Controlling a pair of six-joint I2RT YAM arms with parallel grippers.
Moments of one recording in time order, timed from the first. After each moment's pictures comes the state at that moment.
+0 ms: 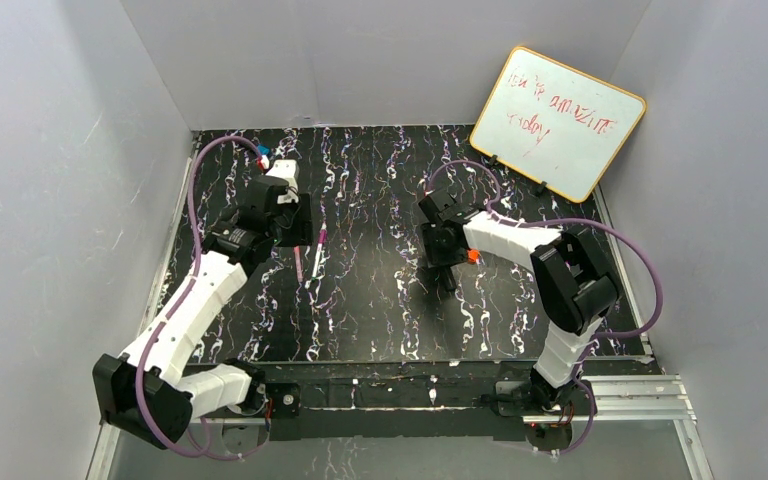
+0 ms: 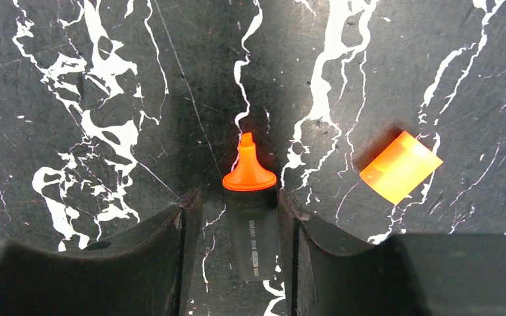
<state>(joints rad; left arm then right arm) -0.39 1.15 1.07 -0.65 -0.15 -0.24 0.63 1.79 1.16 -0.56 0.15 0.38</state>
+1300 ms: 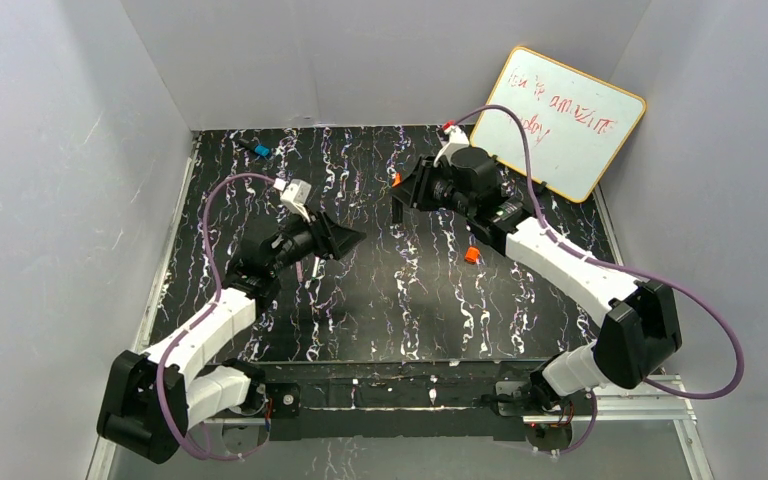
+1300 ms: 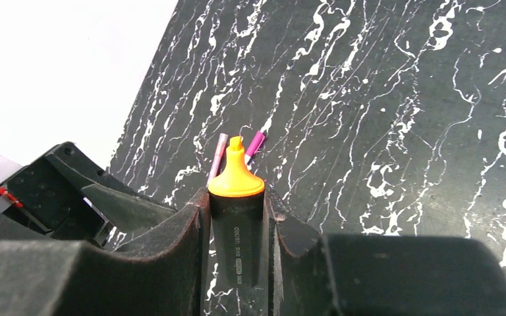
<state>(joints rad) -0.37 1.08 0.56 0.36 0.51 -0.57 0.64 1.43 1.19 -0.07 -0.14 0.57</state>
